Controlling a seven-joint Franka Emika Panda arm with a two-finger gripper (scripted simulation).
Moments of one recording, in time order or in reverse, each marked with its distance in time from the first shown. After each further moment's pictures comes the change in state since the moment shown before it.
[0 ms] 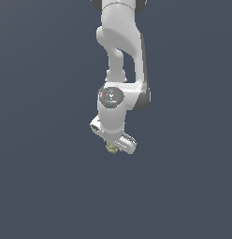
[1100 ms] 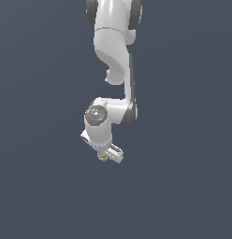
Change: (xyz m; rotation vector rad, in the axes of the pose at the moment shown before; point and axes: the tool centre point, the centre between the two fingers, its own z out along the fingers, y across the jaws) arm 0.039 0.030 0.058 0.001 0.001 -0.001
